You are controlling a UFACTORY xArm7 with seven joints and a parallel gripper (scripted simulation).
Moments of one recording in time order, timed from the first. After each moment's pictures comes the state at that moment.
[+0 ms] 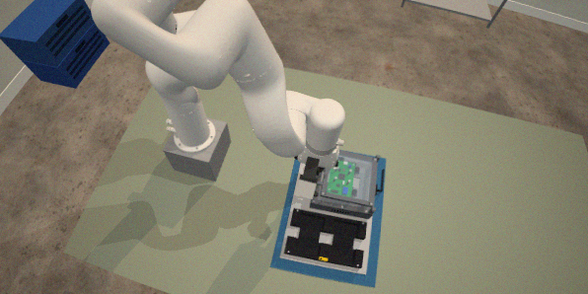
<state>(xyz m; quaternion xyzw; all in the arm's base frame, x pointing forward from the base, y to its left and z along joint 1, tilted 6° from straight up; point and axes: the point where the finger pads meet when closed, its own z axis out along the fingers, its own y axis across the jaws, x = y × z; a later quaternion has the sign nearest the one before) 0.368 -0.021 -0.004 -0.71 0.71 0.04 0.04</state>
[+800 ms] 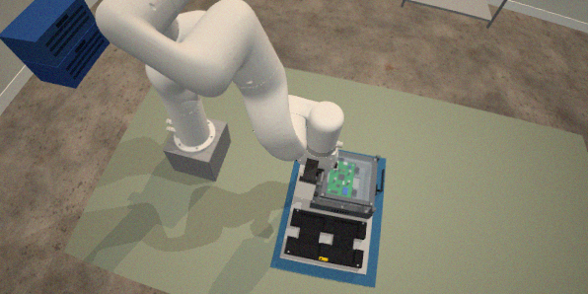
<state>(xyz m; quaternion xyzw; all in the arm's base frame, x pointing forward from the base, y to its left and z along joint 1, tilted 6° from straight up) 0.368 -0.020 -0.014 -0.71 0.71 0.04 0.04</state>
